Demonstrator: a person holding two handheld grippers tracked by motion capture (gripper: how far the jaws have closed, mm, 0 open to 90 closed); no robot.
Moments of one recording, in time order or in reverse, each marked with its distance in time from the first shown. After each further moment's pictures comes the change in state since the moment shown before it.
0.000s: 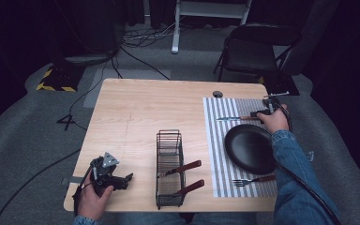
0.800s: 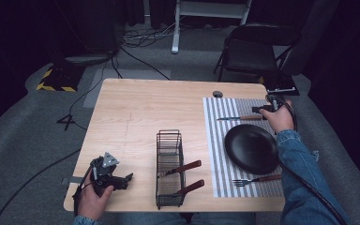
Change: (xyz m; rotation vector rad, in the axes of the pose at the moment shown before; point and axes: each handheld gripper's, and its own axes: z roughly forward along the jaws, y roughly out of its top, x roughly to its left) left arm 0.000 0.000 0.000 0.000 0.000 0.000; right arm 0.012 0.011 -0.038 -0.099 0.023 -0.044
